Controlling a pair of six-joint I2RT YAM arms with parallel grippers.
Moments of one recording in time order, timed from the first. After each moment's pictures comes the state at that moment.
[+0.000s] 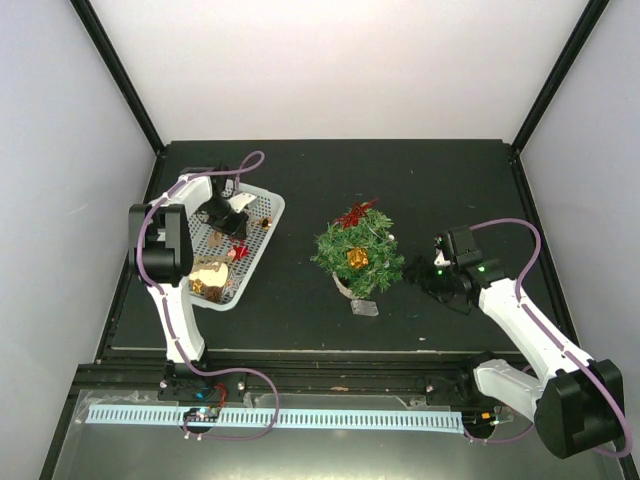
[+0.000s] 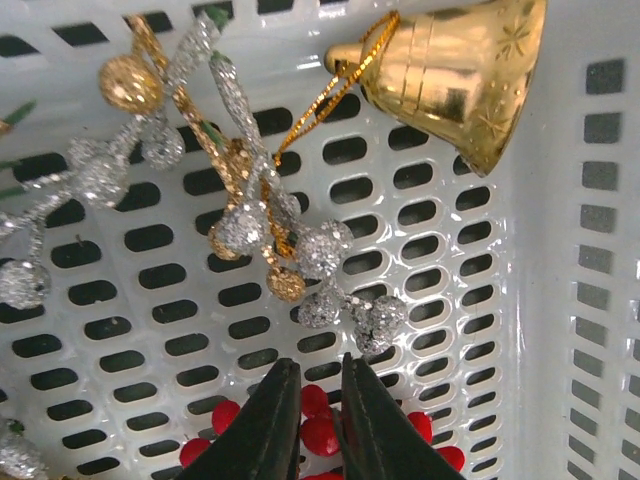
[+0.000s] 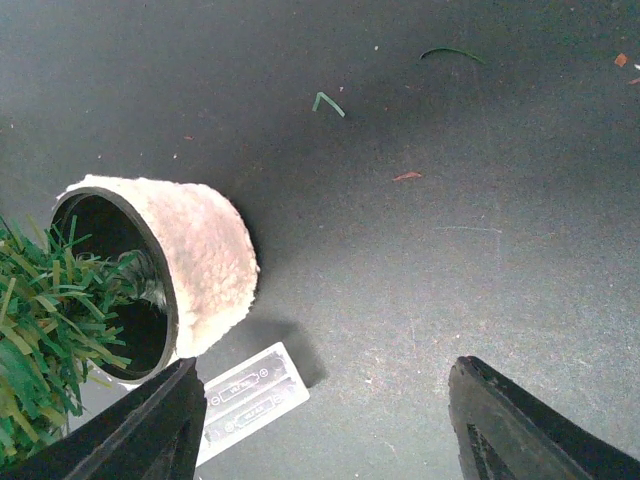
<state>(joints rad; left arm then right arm) -0.01 2.07 1.55 -0.99 0.25 0.46 0.31 1.05 0.69 -0.70 -0.26 0.76</state>
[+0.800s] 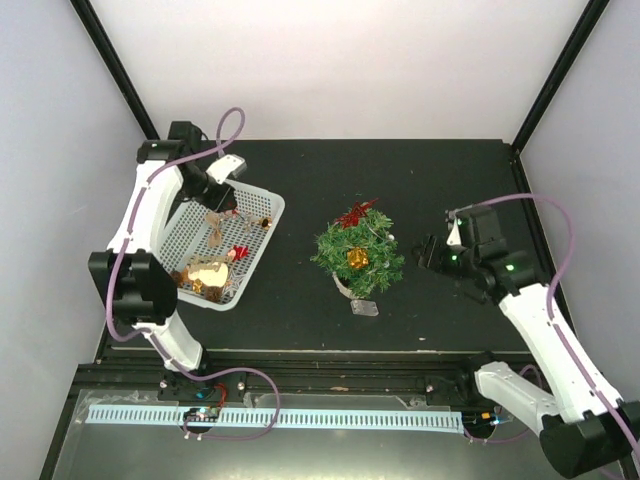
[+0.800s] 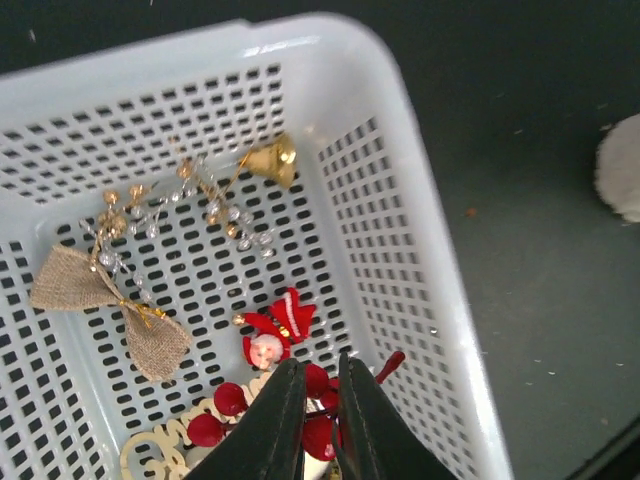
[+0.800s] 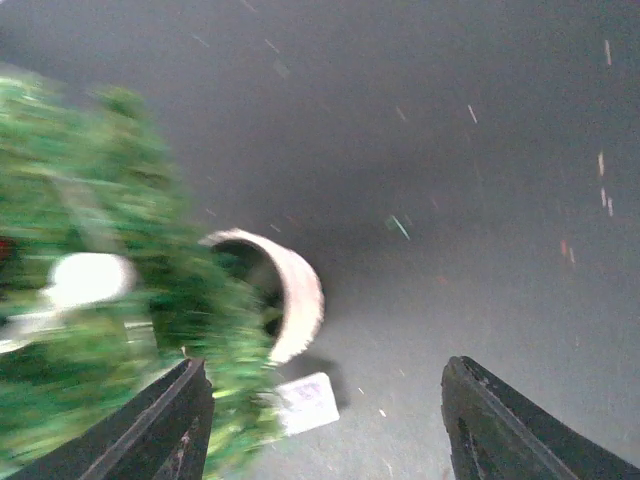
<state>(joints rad) -0.01 1.74 1.70 -1.24 0.33 0.51 0.32 0.96 0.89 -0.86 -0.18 0.60</state>
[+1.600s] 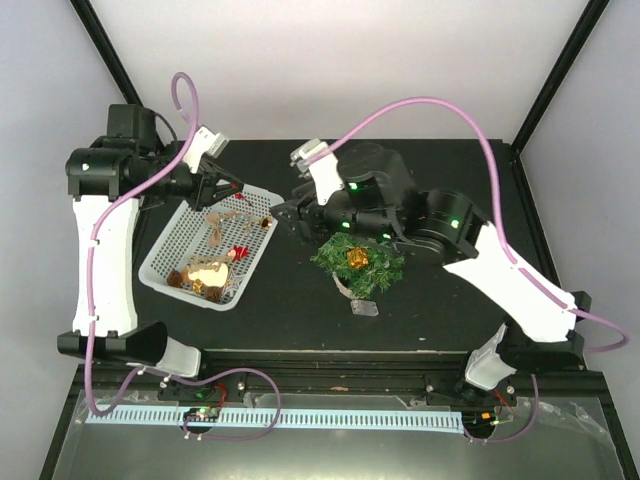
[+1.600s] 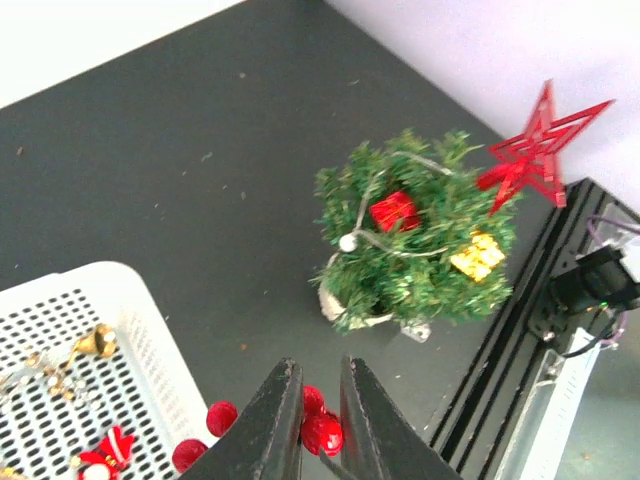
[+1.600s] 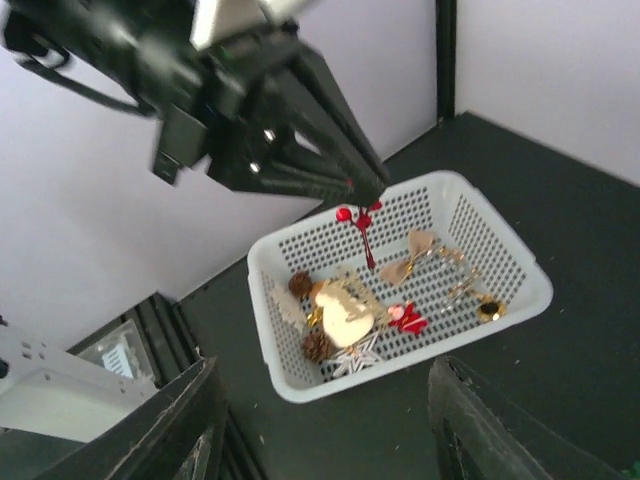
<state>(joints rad) -0.01 1.47 2.04 -1.53 0.79 0.47 1.13 1.55 2.15 -0.97 0.07 0.27</state>
